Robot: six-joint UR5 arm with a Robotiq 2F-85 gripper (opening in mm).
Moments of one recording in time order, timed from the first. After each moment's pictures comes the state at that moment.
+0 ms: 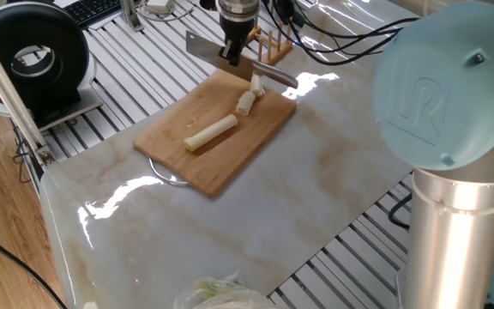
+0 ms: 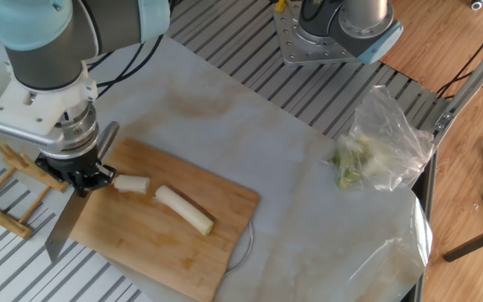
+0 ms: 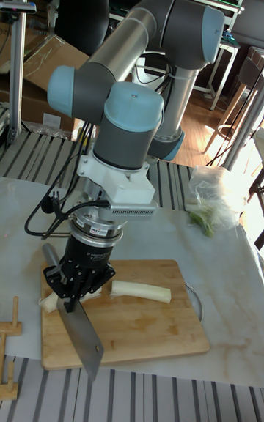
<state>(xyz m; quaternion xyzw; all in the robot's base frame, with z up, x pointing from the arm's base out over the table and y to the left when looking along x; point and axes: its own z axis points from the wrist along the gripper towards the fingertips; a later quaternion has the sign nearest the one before) 0.715 -0.074 0.079 -0.22 0.97 -0.06 0.08</state>
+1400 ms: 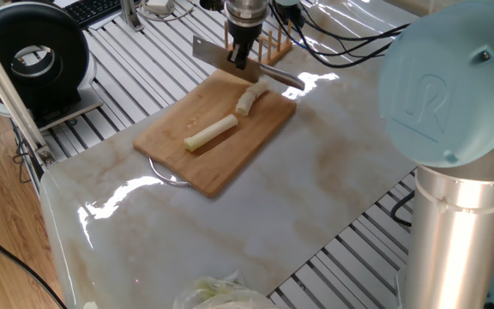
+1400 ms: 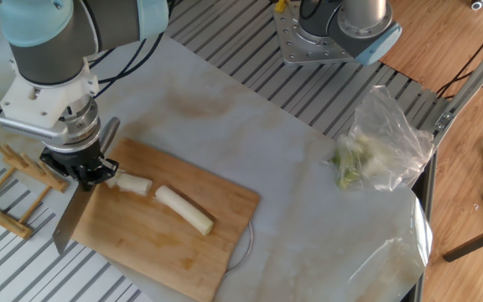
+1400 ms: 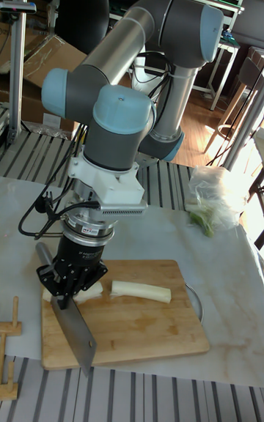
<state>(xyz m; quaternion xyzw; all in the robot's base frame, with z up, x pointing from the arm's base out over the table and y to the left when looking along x) 0.700 -0.080 0.068 -0.23 0.97 -0.04 0.07</state>
